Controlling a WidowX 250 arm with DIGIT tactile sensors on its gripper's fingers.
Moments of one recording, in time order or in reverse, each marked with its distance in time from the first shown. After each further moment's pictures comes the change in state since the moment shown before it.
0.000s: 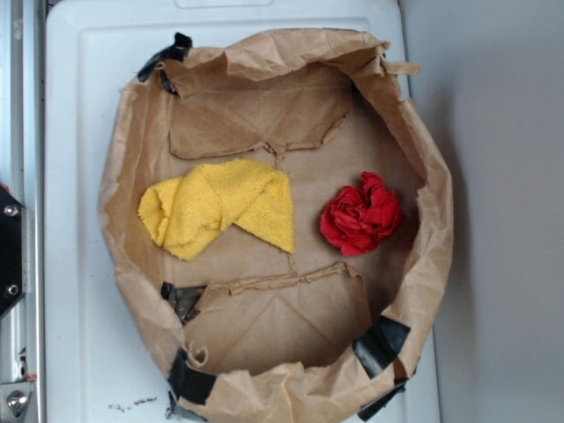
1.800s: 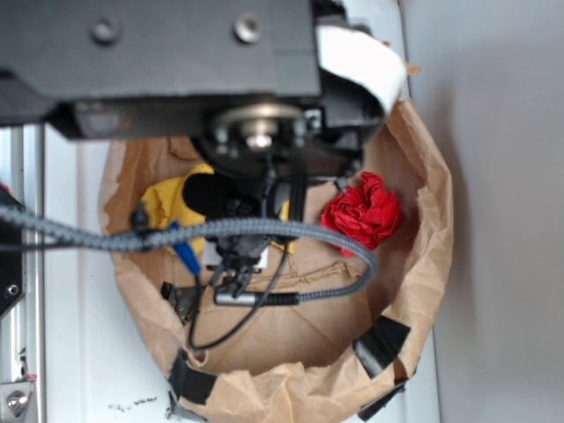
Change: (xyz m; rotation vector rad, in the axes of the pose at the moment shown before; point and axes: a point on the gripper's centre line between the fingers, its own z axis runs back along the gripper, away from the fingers) arm 0.122 0.034 -0.085 0.075 0.075 -0.161
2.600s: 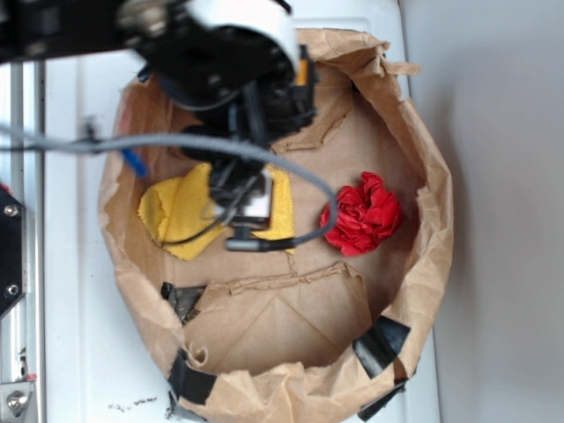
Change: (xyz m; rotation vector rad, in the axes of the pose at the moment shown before) arm 0.012 0.033 -0.057 -0.129 -0.287 0.009
